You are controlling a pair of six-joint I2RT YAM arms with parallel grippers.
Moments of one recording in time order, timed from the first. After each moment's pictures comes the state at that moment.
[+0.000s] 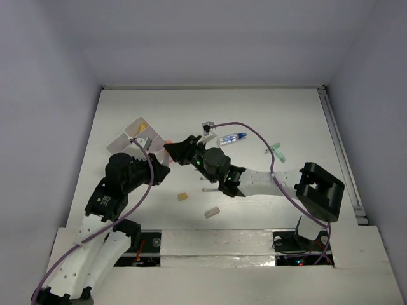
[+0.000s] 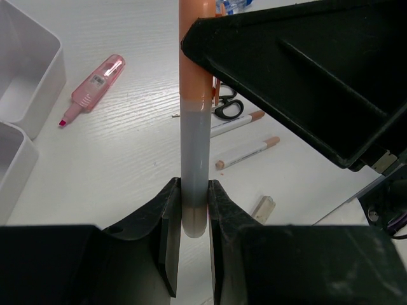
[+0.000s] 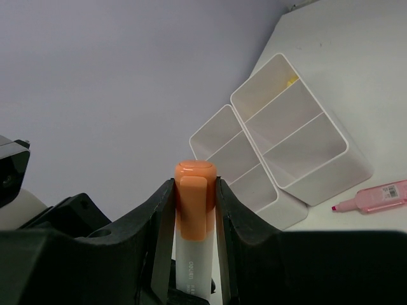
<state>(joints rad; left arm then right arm) -0.32 0.56 0.63 -0.50 0.28 -0.35 1.12 1.70 1.03 0.72 0.34 0.82</state>
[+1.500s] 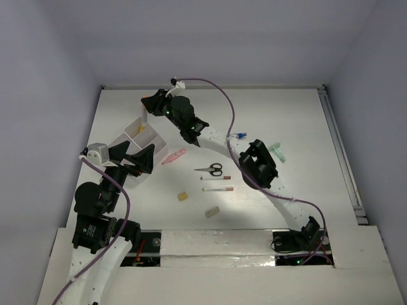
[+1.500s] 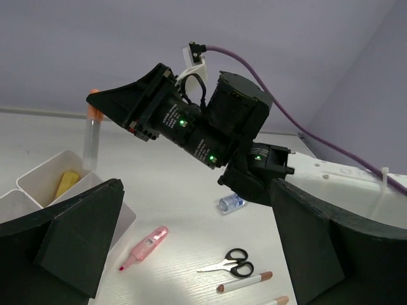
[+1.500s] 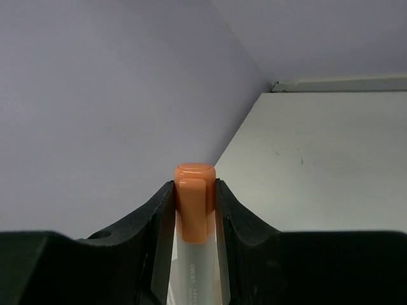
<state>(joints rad) -0.27 0.27 0.63 -0.16 0.02 -0.36 0.86 2.51 2.23 0.41 0.10 0.68</state>
